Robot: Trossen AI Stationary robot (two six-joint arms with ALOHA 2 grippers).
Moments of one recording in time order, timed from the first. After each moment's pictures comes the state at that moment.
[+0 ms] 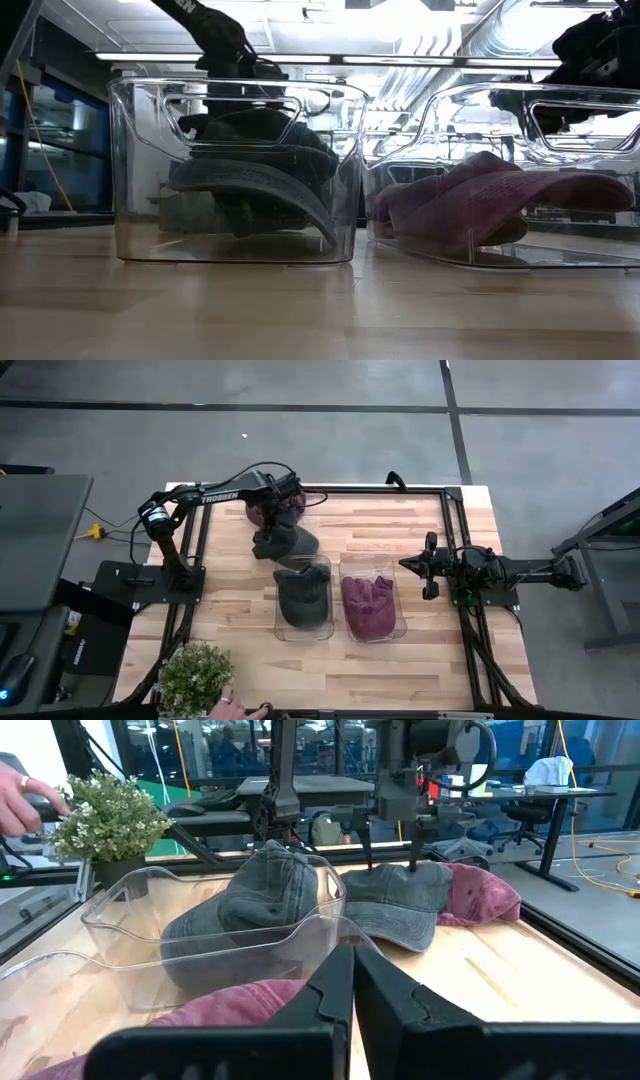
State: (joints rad) left arm 0.56 1.75 1.34 -1.02 0.04 0.81; right arm -0.01 0.09 0.01 0.05 0.12 0.04
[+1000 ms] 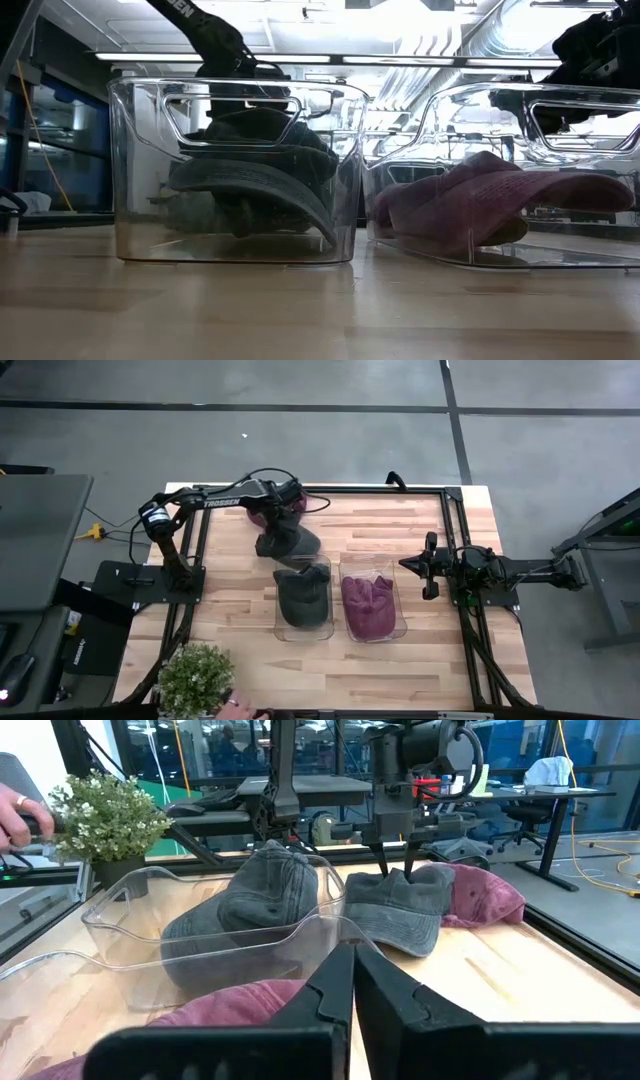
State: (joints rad) left arm 0.53 1.75 1.27 -0.86 -0.01 0.86; right arm -0.01 0.09 0.01 0.05 0.12 0.04
